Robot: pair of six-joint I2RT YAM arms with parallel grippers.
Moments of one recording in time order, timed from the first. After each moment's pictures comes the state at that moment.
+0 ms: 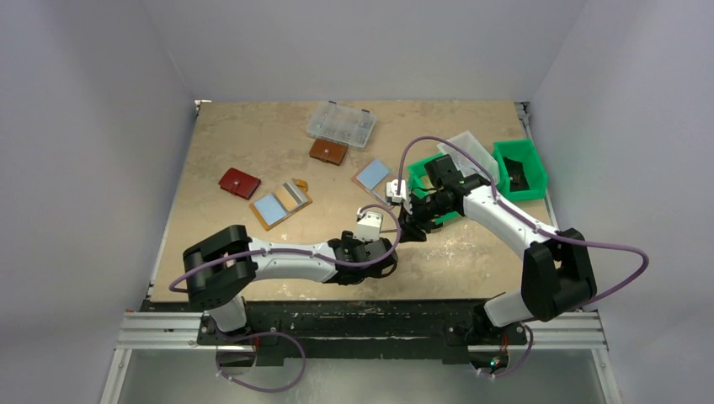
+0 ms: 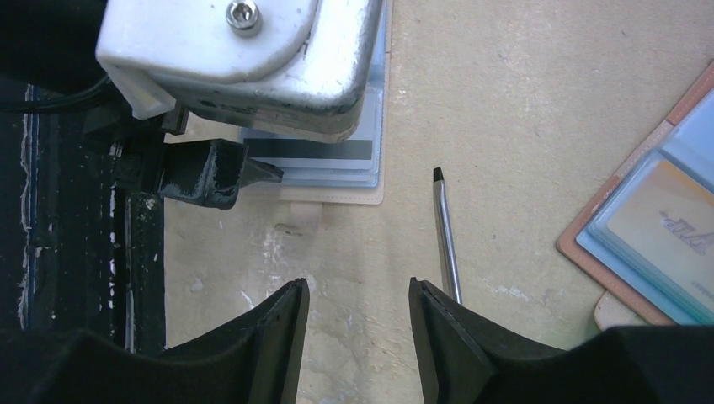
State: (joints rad) left arm -1.23 1.68 0.96 -0.37 -0.58 -0.90; right arm 0.41 1.45 0.99 -0.72 -0.75 -0.92
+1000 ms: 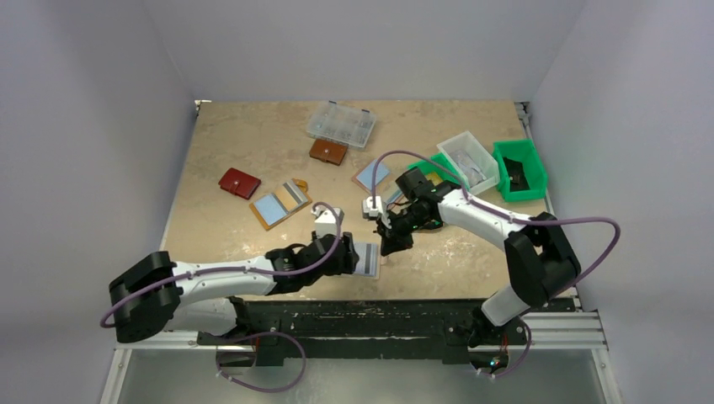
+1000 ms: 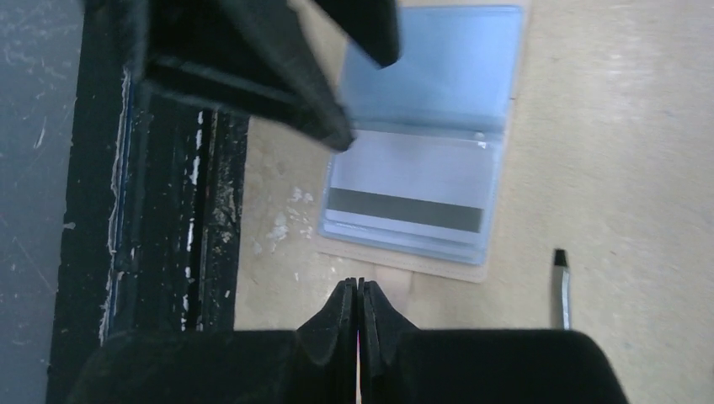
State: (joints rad) left arm -1.16 1.27 0.60 -0.10 -0.46 -0.85; right arm 0.56 1.55 0.99 -0.69 -0.80 -0.81
